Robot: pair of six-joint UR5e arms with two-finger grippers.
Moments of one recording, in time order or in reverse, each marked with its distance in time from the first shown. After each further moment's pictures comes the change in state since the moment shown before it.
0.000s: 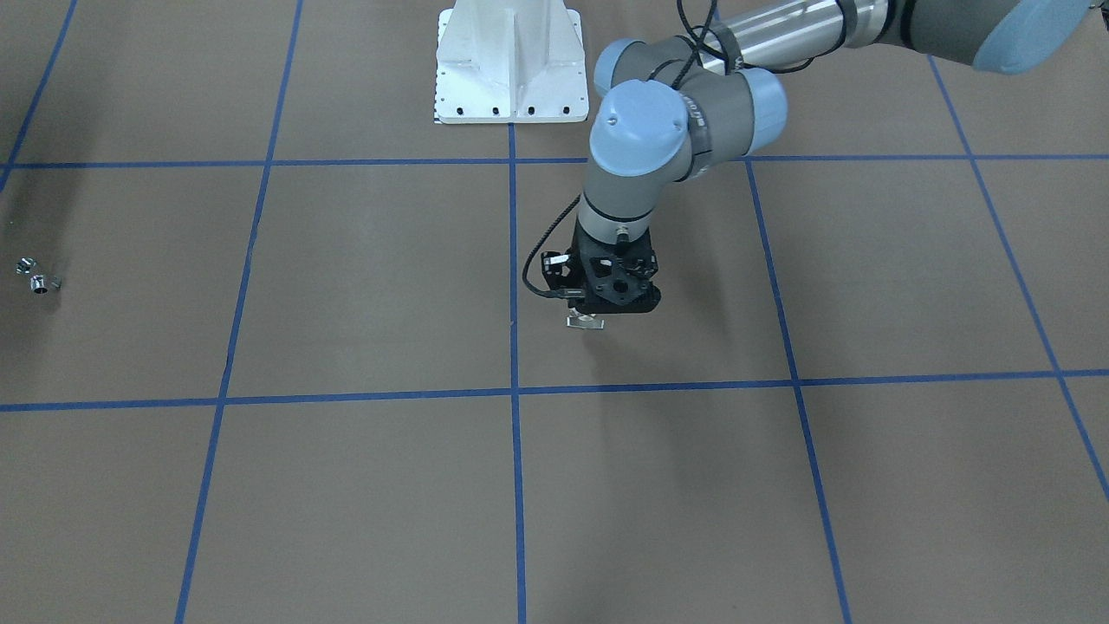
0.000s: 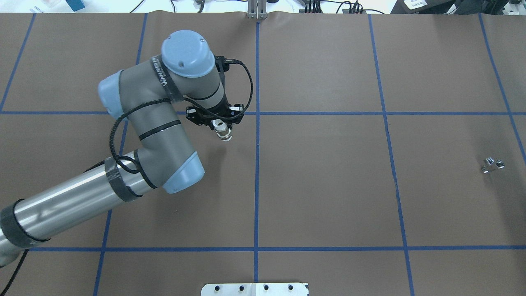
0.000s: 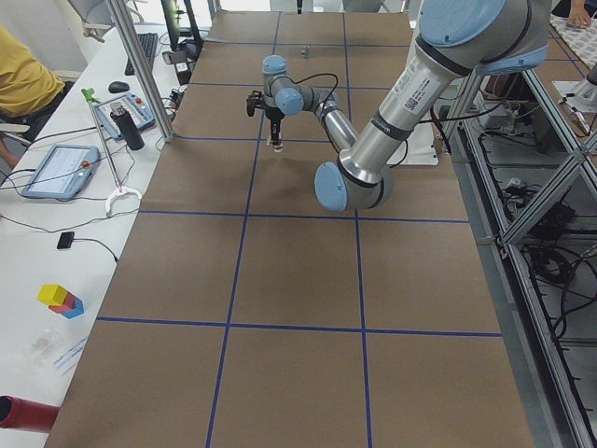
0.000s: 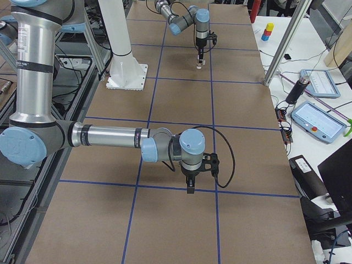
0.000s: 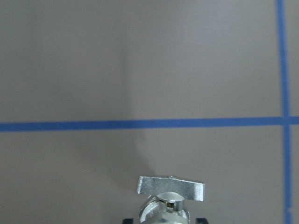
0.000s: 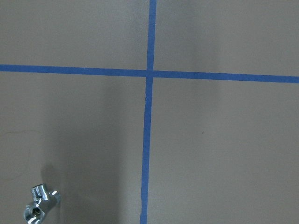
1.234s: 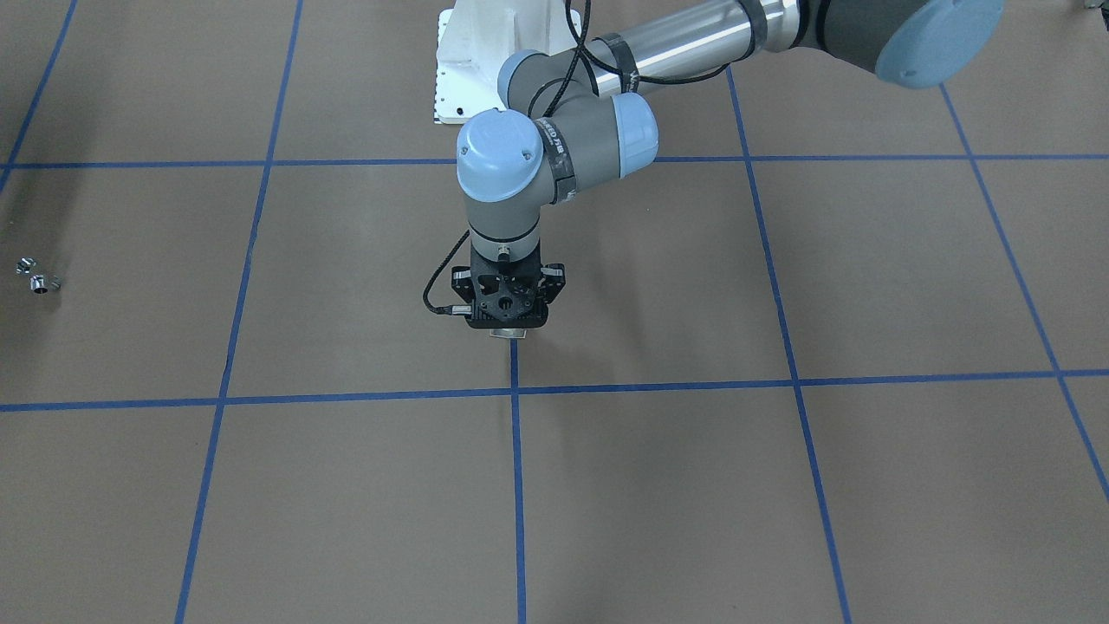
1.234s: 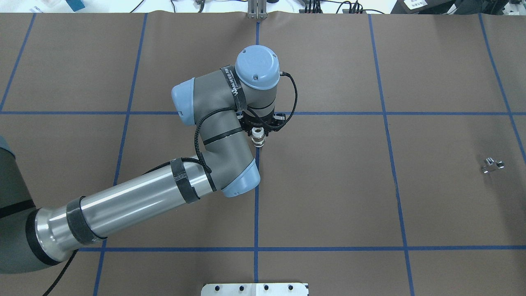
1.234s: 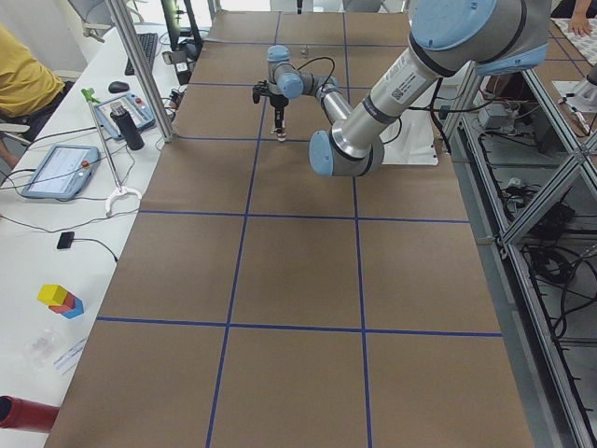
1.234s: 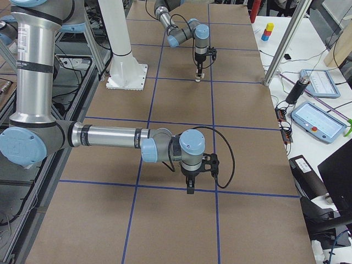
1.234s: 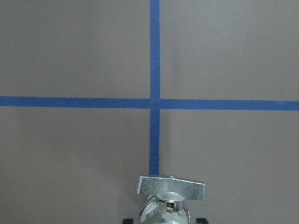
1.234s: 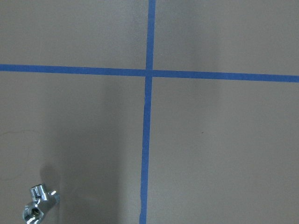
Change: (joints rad) left arm 0.064 -0.164 0.232 -0.046 0.052 0.023; right arm 0.000 0.000 -0.003 0.000 0.000 0.000
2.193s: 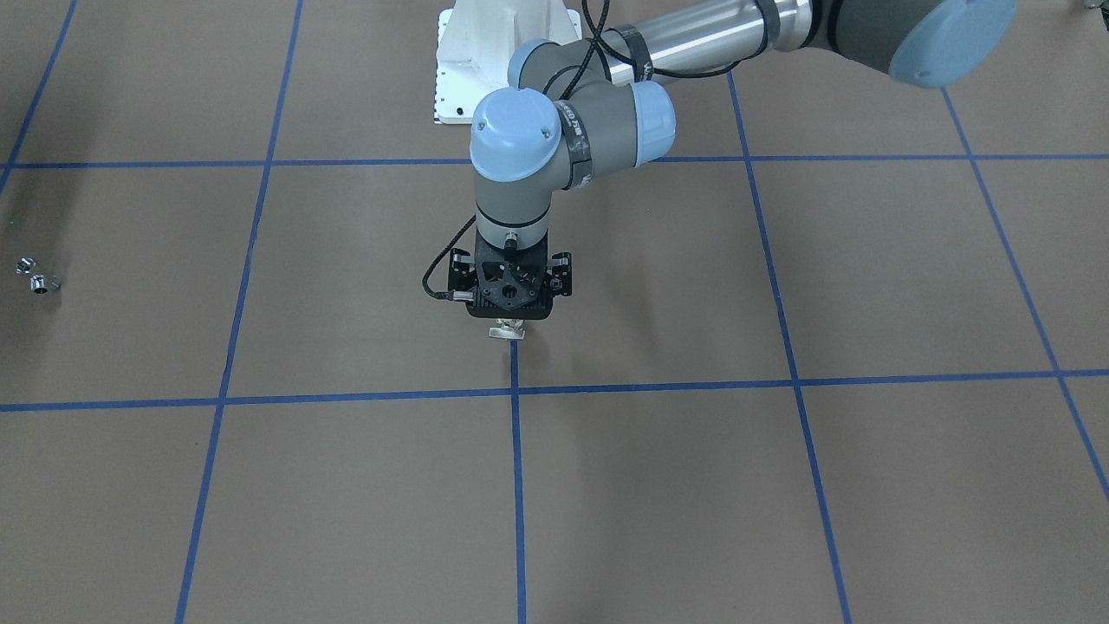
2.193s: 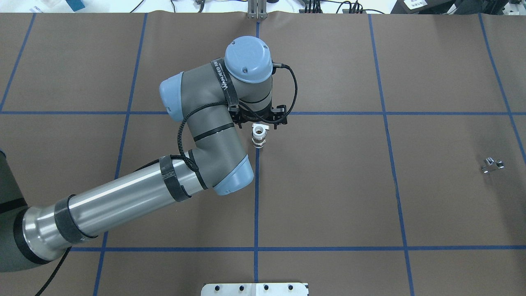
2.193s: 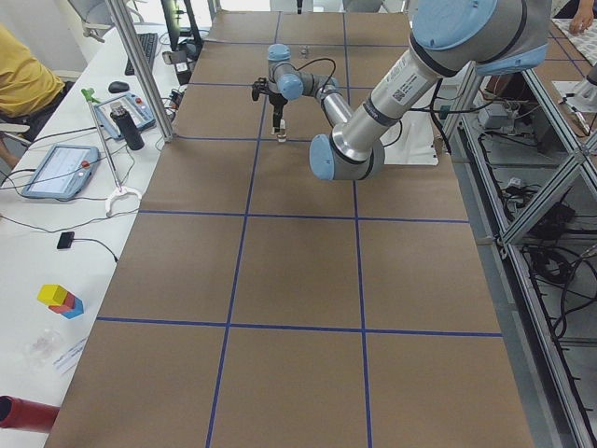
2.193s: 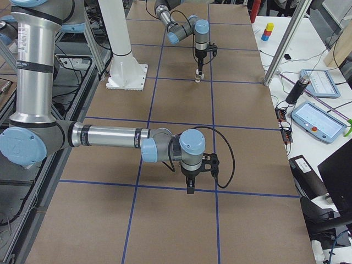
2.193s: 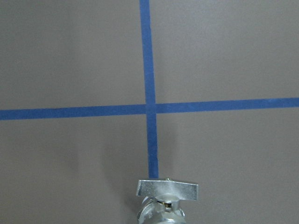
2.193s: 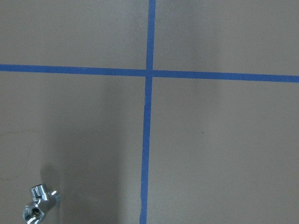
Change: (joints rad) left arm -0.024 0.028 -0.117 0.040 -0.004 0.041; right arm 0.000 0.000 0.000 0.000 0.000 0.000
